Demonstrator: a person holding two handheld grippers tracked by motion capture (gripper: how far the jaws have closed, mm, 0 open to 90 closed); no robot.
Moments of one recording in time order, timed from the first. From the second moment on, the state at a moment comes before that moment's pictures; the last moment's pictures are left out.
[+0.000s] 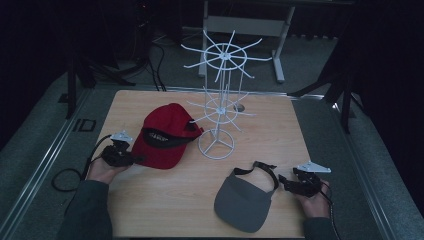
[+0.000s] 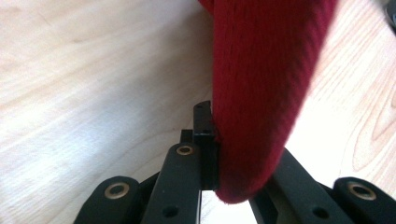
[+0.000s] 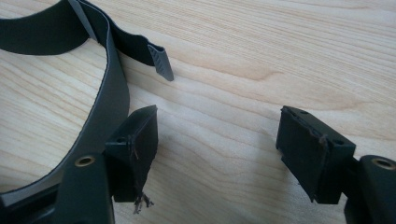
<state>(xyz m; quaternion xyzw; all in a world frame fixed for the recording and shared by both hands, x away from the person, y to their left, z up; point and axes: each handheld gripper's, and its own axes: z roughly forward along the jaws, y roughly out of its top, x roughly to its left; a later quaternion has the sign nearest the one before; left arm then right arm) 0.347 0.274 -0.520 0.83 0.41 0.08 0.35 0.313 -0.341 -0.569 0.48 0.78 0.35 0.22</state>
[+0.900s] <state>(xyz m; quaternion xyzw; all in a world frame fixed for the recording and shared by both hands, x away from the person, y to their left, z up) 0.343 0.288 -0.482 0.80 0.42 0.18 0.38 0.313 -0.341 -0.569 0.48 0.78 0.35 0.22</state>
